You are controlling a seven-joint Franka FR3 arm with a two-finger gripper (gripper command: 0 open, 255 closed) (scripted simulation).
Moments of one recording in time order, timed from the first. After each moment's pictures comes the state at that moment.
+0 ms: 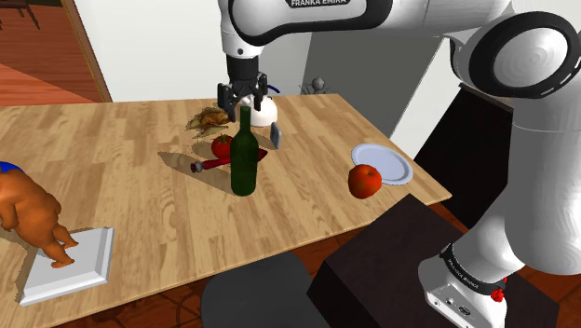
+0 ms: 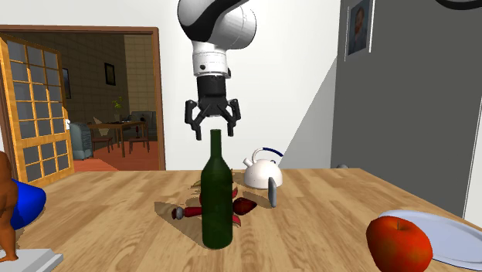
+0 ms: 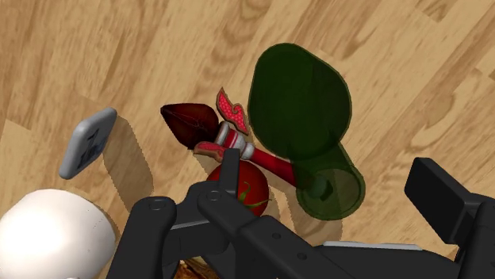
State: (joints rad) arm 0.25 0.54 0.29 -1.29 -0.17 1.74 0.34
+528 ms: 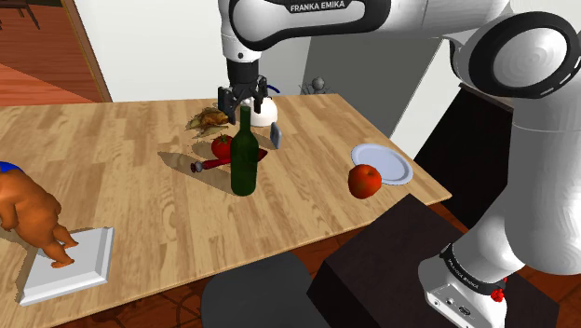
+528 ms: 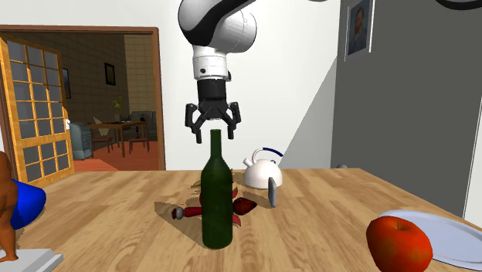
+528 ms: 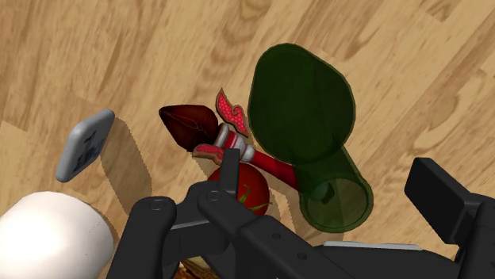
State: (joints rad) arm 0.25 0.54 0.29 -1.31 -0.17 1.76 0.34
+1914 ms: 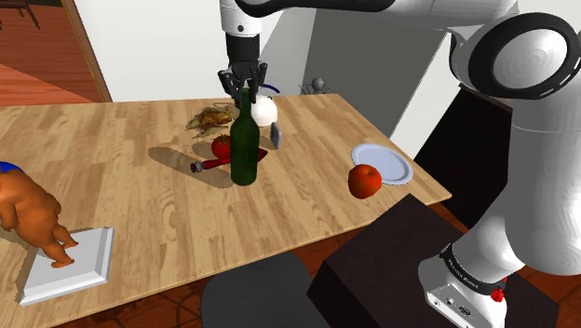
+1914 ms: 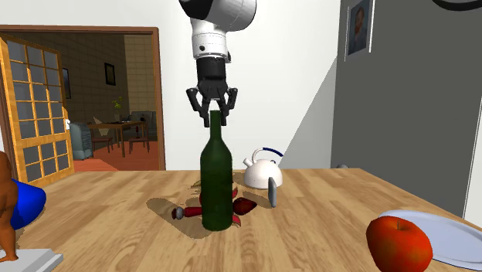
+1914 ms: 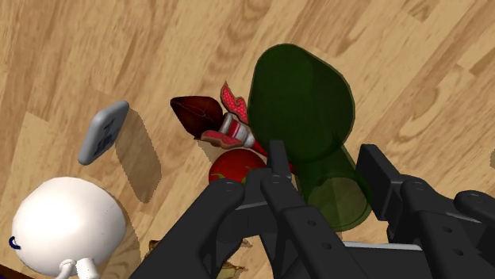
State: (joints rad) arm 0.26 0.54 0.29 -1.16 -0.17 1.62 0.33
